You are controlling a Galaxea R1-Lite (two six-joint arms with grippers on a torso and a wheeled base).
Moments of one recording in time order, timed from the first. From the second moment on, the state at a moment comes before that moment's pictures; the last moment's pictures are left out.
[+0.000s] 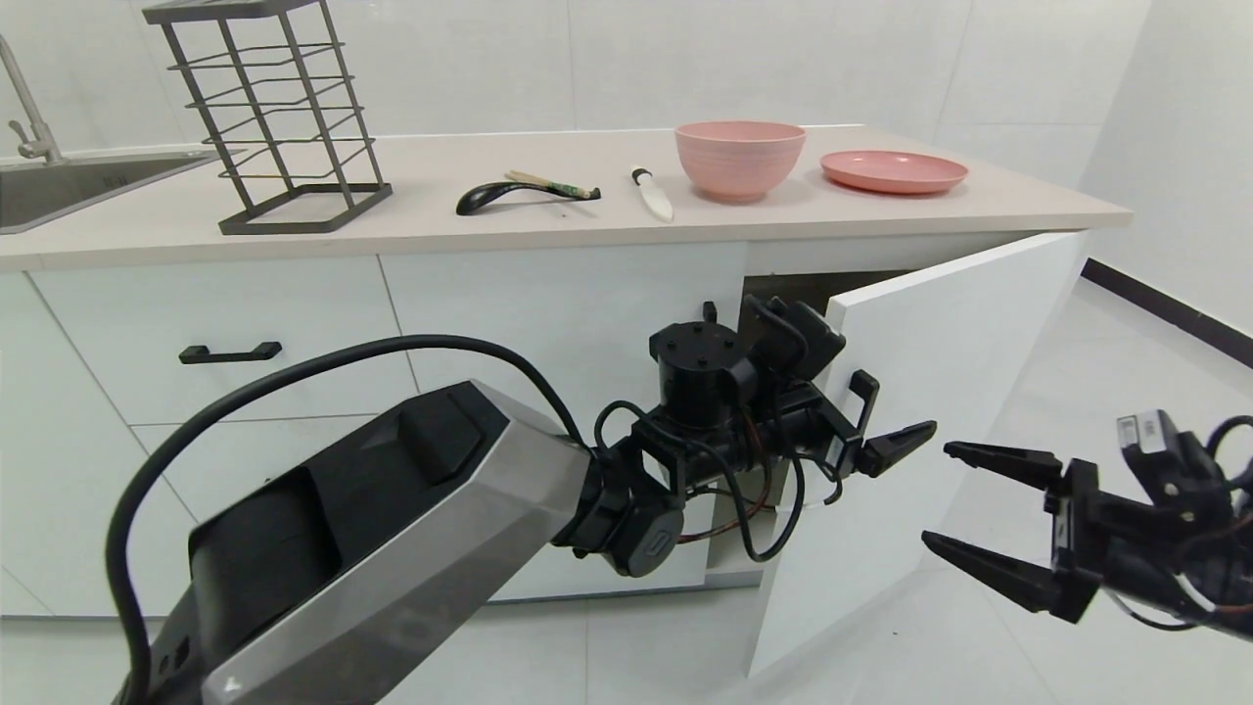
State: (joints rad) left arm -0.87 2.45 -1.57 -0.98 -0.42 0.10; right arm -0.04 1.78 -0.08 -1.45 0.96 -0.25
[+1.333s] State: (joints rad) left arm -1.02 2.49 -1.62 -1.02 -0.42 0.10; right arm -0.19 1.14 -0.19 -1.45 0.96 -0.26
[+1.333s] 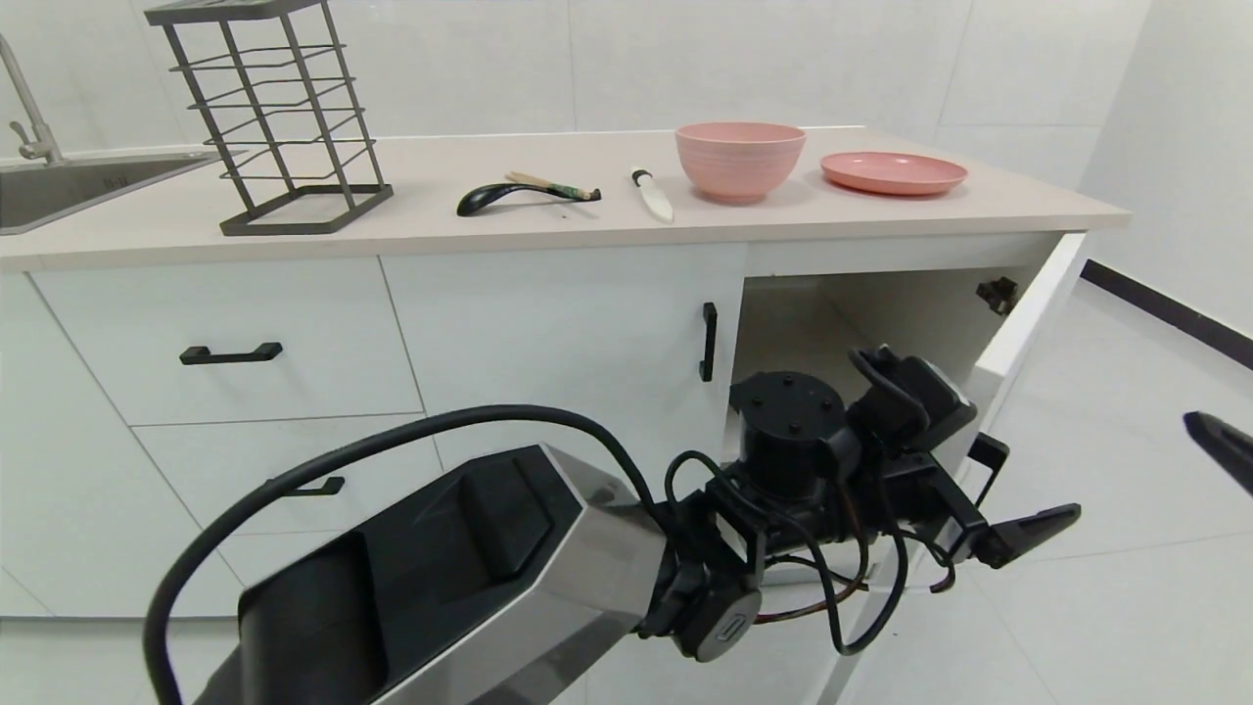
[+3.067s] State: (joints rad) left arm -0.70 1.75 -0.59 -1.46 -0.46 0.02; right arm -0.19 0.83 -0.18 -1.42 0.96 -0.27
